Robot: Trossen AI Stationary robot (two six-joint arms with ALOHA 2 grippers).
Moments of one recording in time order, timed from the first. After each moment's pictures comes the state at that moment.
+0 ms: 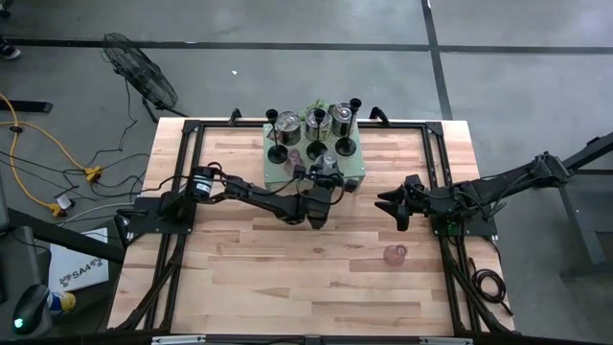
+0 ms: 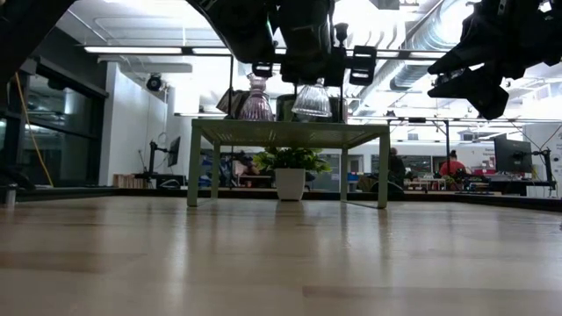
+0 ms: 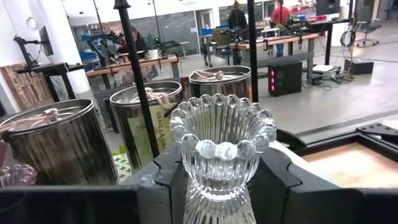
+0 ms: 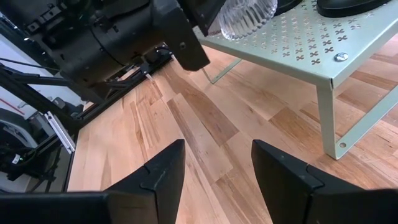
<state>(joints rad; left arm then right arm) -0.09 2.18 1.52 0.84 -1.47 0.23 0.29 0.56 0.31 -0.12 0.47 0.76</state>
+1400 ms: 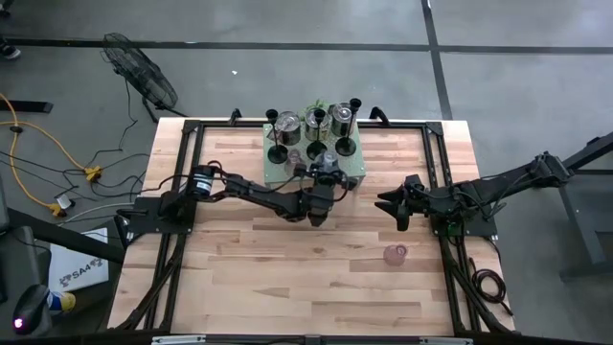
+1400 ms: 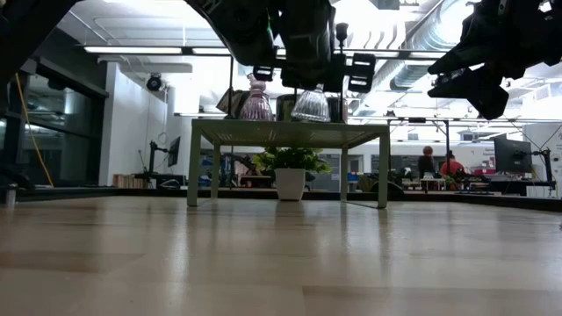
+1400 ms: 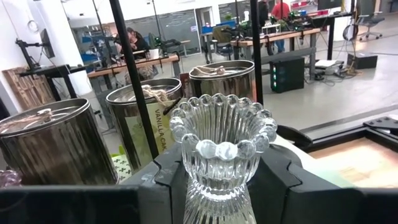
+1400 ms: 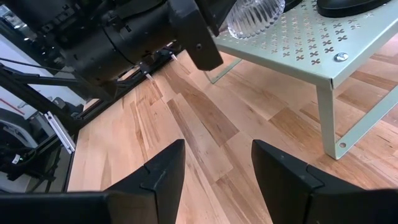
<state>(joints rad) -0.08 2.18 1.52 0.77 -1.46 0.18 0.29 0.56 0.31 -0.12 0.47 0.76</state>
